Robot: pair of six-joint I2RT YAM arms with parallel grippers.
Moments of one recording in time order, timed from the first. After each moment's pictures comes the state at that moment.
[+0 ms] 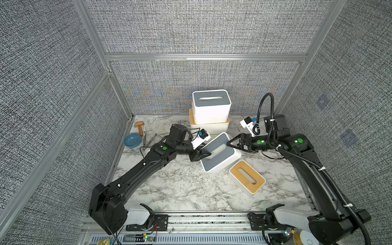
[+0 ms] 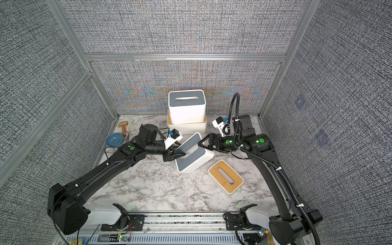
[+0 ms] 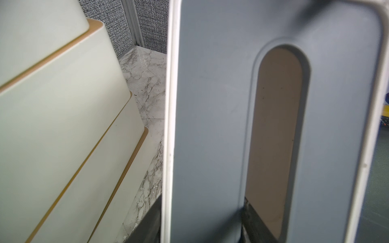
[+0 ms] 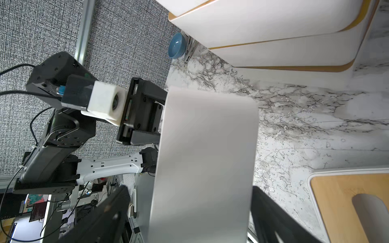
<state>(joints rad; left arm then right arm) -0.63 1.35 1.13 -0.39 0.66 0.30 0.33 1.22 1.43 -0.99 -0.73 0.42</state>
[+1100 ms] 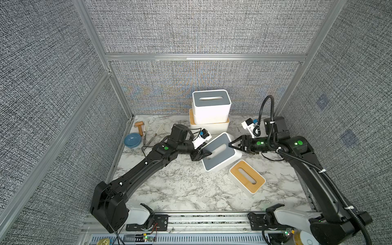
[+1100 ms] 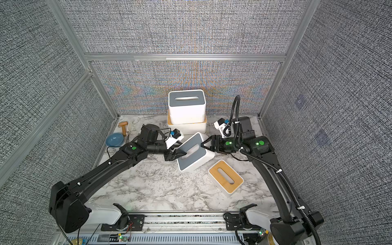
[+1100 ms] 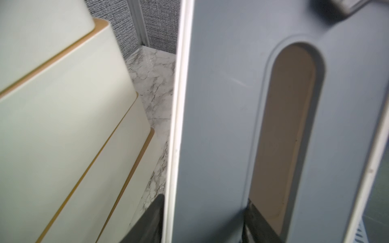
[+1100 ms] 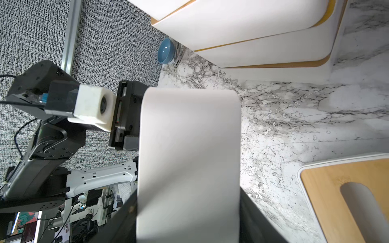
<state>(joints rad) -0.64 1.36 1.13 -0.36 0.57 0.27 0.34 1.19 1.39 -0.97 -0.66 0.46</state>
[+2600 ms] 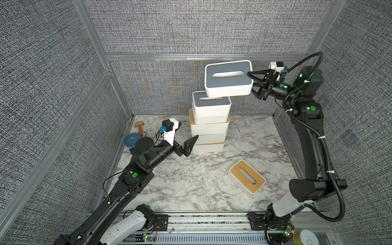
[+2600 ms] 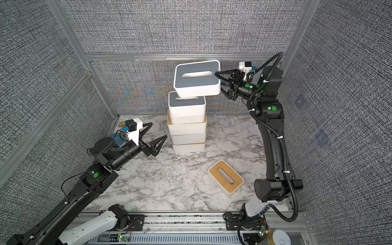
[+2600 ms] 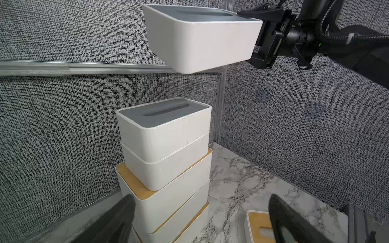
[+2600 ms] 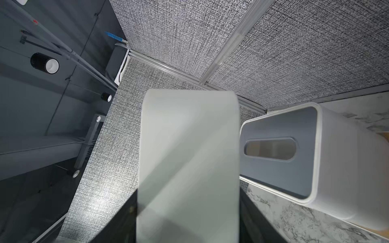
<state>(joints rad) -0.63 0.88 0.98 -0.05 0.21 -0.07 0.06 1.65 2.10 -0.35 -0.93 1.27</state>
